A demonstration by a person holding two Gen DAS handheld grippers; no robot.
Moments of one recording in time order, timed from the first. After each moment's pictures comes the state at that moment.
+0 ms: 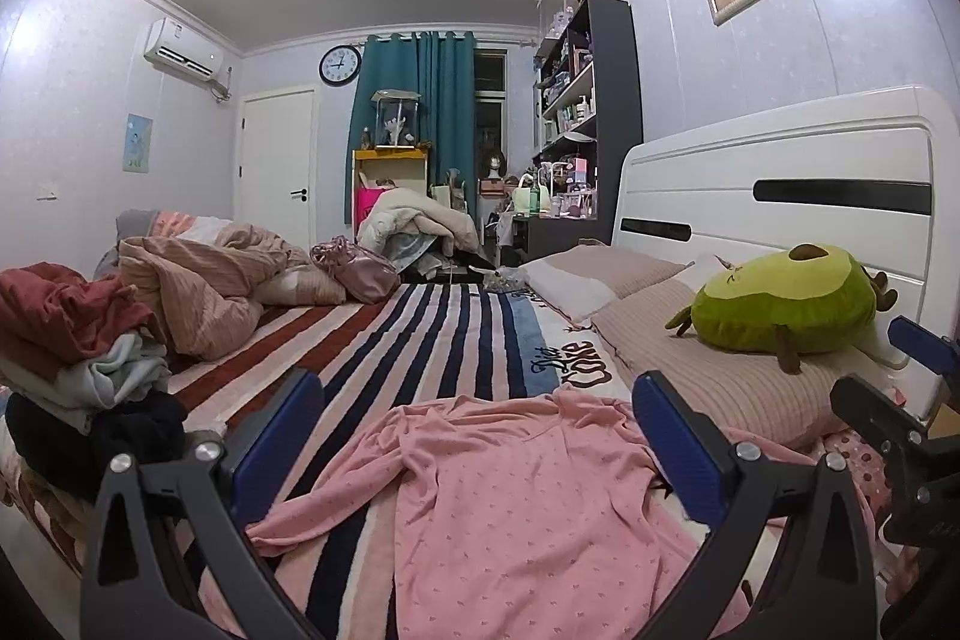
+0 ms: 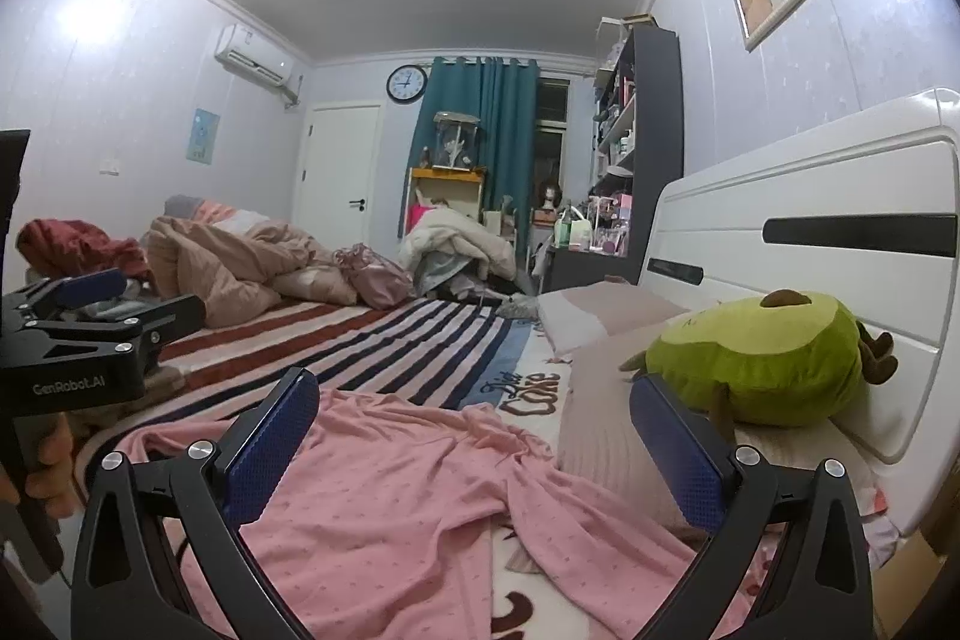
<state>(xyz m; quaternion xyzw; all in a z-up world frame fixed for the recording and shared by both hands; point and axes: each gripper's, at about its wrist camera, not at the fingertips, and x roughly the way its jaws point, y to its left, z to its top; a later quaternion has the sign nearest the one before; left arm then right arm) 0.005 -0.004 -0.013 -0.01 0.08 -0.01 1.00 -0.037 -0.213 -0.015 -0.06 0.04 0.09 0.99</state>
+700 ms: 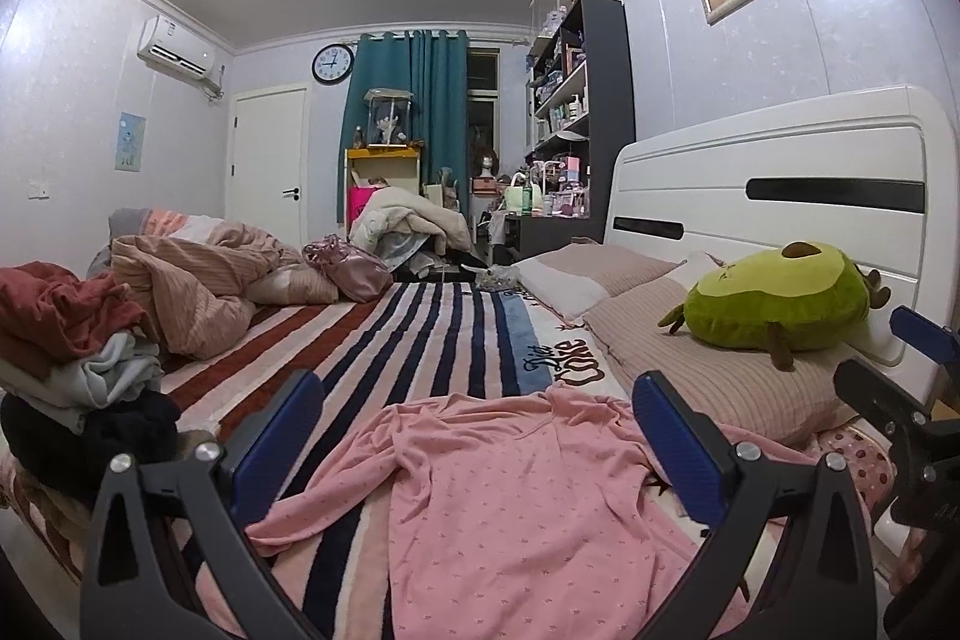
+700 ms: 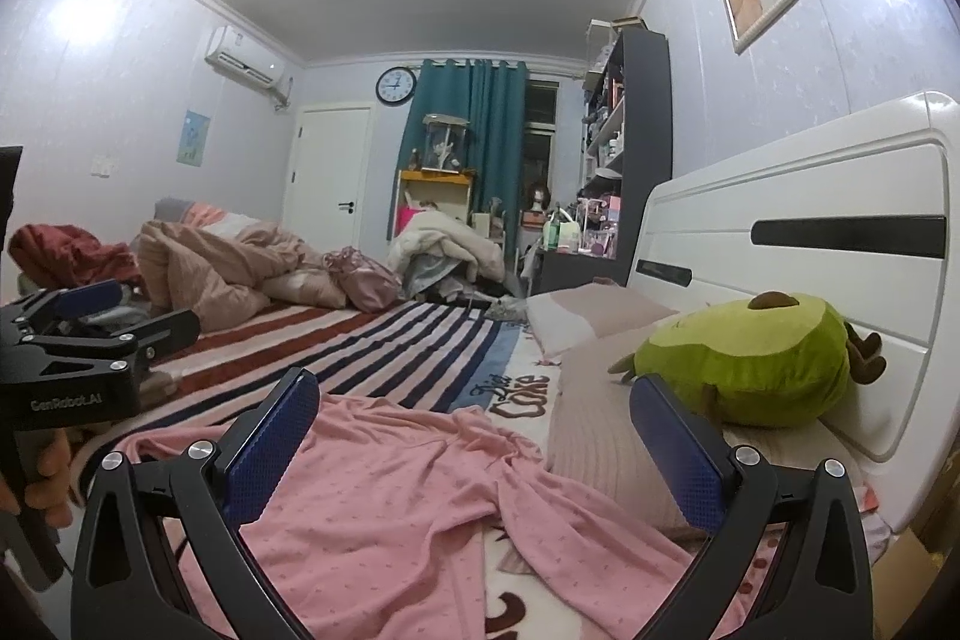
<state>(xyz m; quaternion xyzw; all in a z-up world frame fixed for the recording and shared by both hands) 0.004 -0.001 -0.017 0.00 0.08 -0.01 1.00 -0.039 -0.215 -0.014 -0.06 0.04 0.07 0.99</state>
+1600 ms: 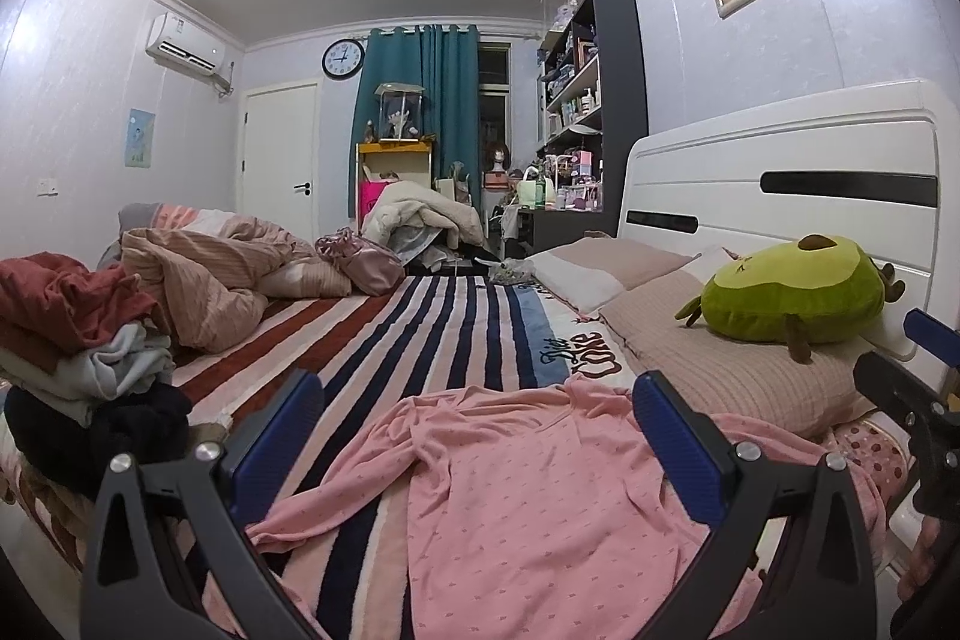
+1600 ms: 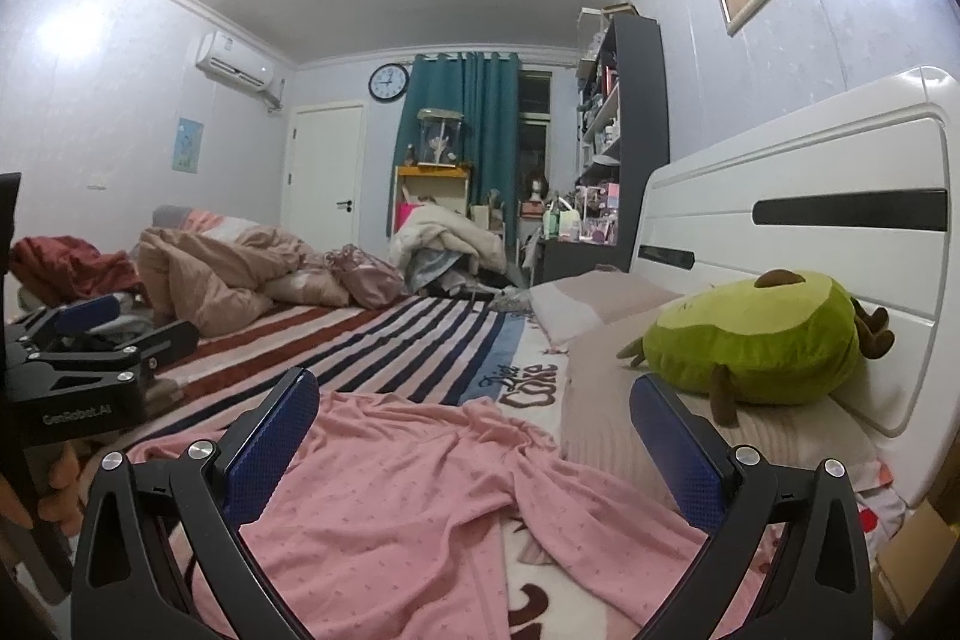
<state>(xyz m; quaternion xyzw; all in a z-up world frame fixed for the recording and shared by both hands) 0.011 0.009 -0.026 0.00 0.09 0.00 1.00 -0.034 -0.205 -0.019 -0.04 0.06 0.07 1.00</state>
